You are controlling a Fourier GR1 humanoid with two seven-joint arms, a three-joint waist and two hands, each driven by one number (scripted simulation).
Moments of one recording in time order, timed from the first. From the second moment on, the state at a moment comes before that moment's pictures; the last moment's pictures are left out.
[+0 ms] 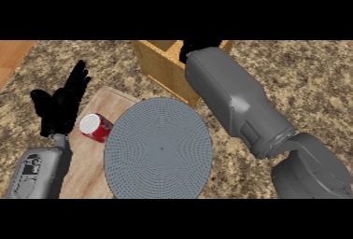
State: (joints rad) left arm -0.31 0.17 0.10 -1.41 -0.05 0.04 0.15; right arm -1.49 0.00 0.69 -0.15 0.39 -0.45 0.91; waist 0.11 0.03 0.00
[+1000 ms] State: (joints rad) left arm -0.20 0.19 0.14 -1.49 -0.04 0.06 0.18; right arm -1.33 -0.04 0.50 -0.38 0.31 -0.92 0.87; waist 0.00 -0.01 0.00
